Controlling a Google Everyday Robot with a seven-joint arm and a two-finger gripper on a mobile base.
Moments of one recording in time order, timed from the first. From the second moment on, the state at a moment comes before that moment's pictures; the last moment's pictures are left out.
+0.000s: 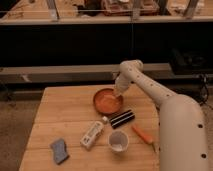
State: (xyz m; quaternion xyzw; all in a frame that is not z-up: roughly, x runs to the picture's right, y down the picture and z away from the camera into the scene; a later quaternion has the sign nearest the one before) arm 0.082 0.028 0.947 -0.25 -0.19 -0.21 0.93
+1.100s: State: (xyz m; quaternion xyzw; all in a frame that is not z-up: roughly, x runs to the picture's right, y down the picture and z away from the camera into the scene) arm 0.143 0.041 0.949 -0.25 -0.14 -0.15 0.95
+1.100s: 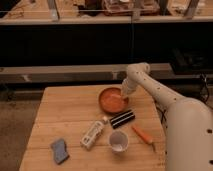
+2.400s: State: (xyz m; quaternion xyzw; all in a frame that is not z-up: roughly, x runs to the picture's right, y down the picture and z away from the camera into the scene) arm 0.205 0.058 0.936 -0.23 -0.12 -0.10 0.96
